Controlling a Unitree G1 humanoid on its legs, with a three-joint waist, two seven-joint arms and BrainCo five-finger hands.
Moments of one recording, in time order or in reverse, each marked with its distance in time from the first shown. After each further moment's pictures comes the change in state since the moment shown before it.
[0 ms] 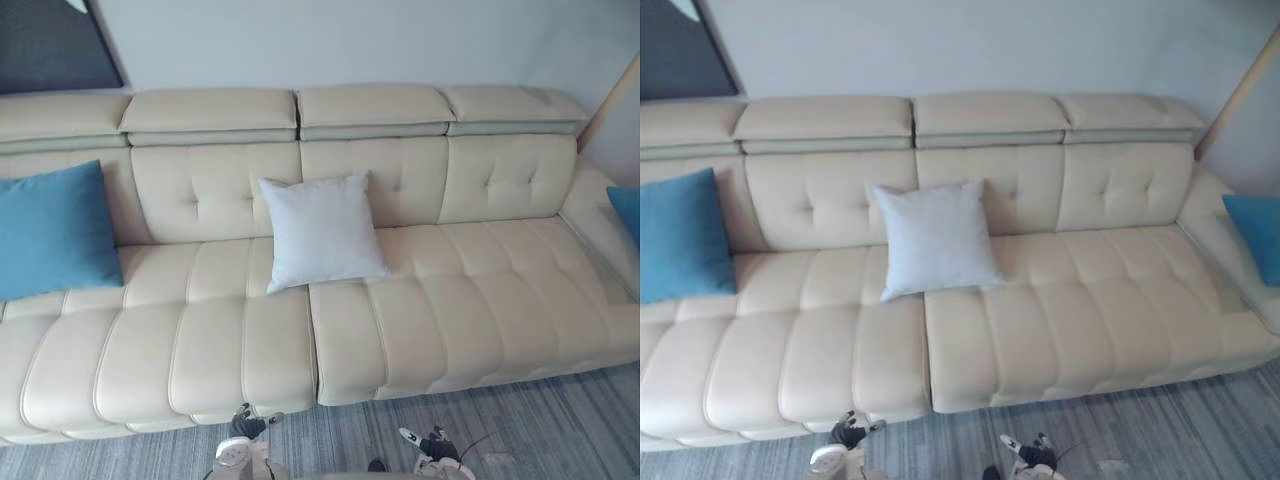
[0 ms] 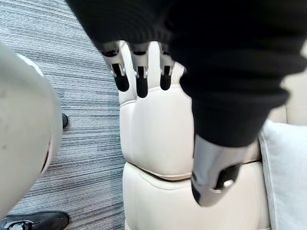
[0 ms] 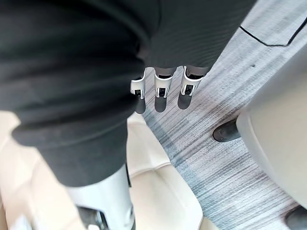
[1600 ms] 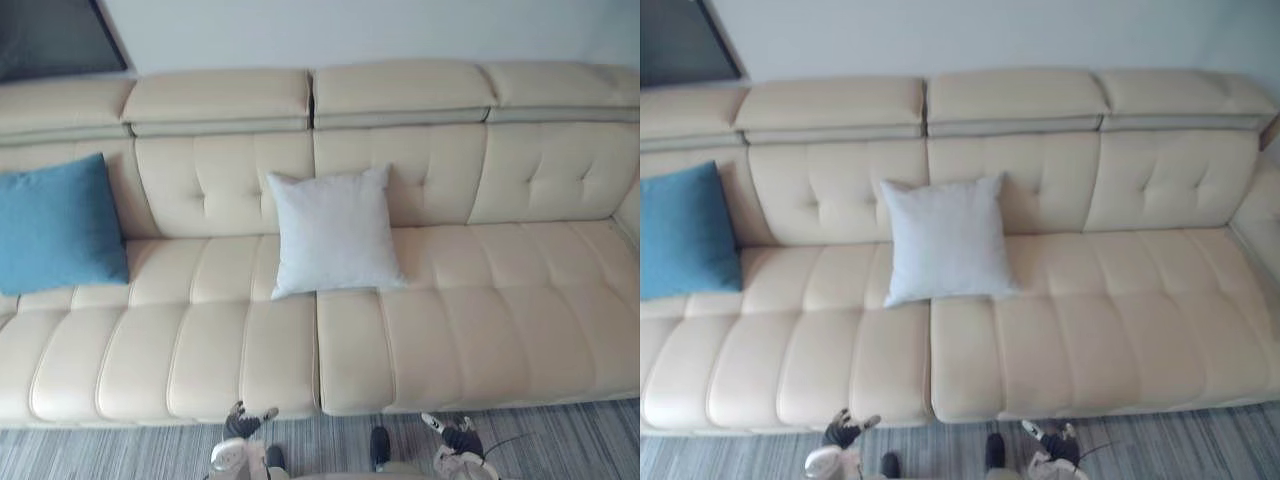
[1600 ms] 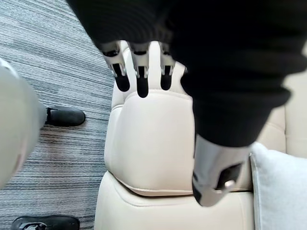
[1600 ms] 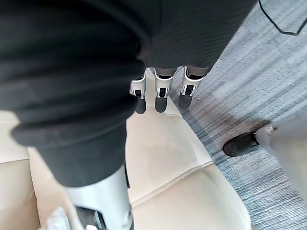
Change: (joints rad) left arm 0.057 0.000 0.051 -0.035 -0.056 -0.038 0.015; right arm 0.062 -0.039 0.028 -0.092 0.043 -0.042 0.009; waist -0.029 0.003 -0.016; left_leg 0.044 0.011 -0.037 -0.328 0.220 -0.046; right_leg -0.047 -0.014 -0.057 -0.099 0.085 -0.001
